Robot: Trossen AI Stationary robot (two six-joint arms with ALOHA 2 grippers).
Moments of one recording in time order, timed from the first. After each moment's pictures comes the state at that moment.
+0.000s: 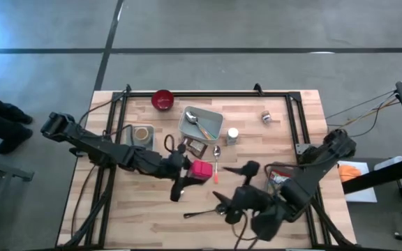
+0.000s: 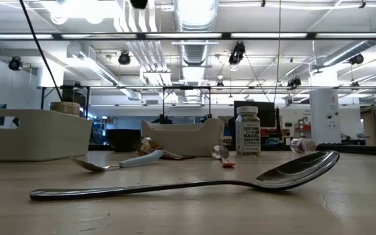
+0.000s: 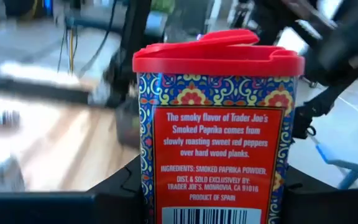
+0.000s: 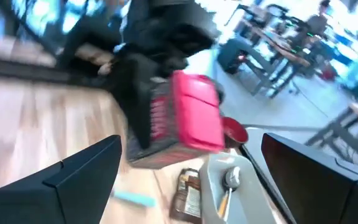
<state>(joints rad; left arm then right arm) -0.35 1.40 0.95 0.25 -0.24 -0.27 0.70 1.75 1.76 -0.73 1.14 0.30</state>
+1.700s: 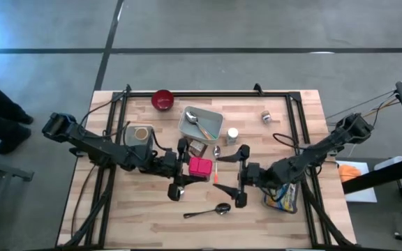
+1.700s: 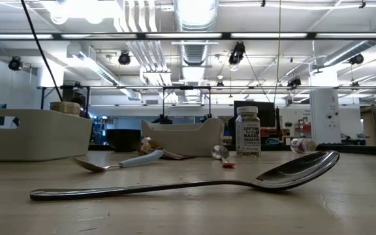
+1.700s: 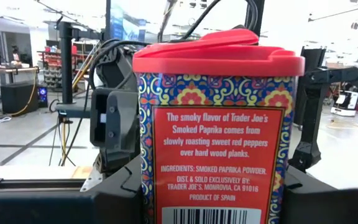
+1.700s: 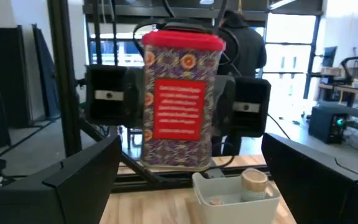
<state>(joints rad) -0.35 1.42 0.95 0.59 -0.20 -0.05 0.51 1.45 0.92 0.69 0.64 -0.05</state>
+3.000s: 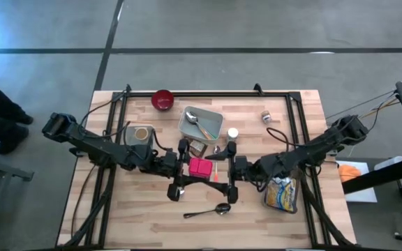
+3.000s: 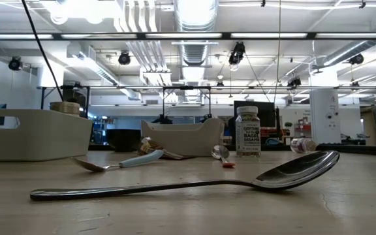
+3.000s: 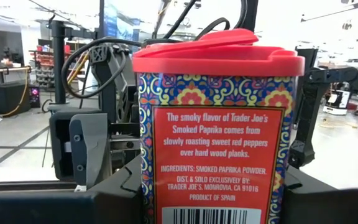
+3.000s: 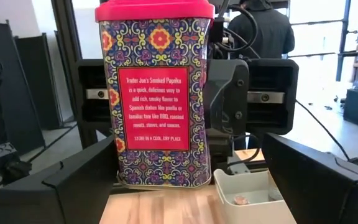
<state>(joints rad) -0.35 1.42 0.95 0.59 -0.17 -0.05 0.41 1.51 0.97 0.66 0.45 0.08</state>
